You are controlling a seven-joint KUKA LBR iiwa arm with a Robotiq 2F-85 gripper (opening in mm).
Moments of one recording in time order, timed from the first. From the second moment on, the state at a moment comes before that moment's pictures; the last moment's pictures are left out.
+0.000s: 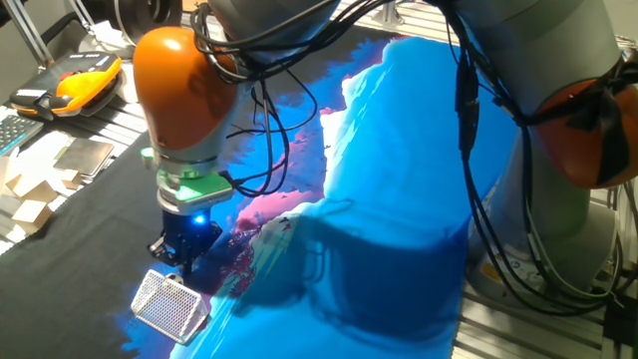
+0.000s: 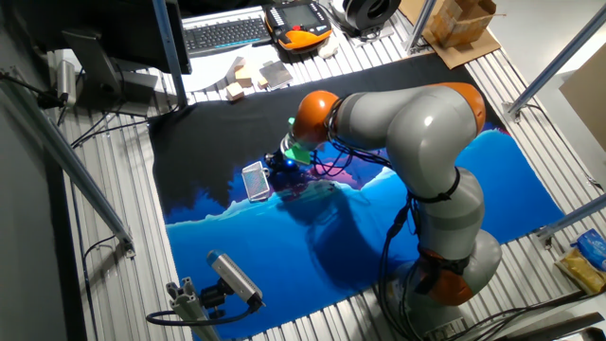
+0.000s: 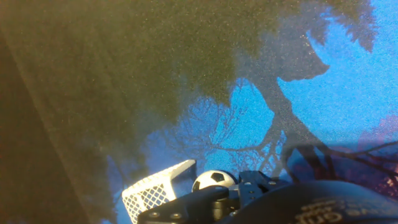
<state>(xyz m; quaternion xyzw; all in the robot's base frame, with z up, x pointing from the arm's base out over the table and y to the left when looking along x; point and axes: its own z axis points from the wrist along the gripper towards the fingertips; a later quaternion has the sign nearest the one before) 0.521 0.295 0.031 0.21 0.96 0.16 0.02</state>
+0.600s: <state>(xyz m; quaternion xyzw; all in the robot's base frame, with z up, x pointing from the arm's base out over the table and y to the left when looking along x) 0.530 0.298 0.026 0.22 0.96 0.14 0.01</state>
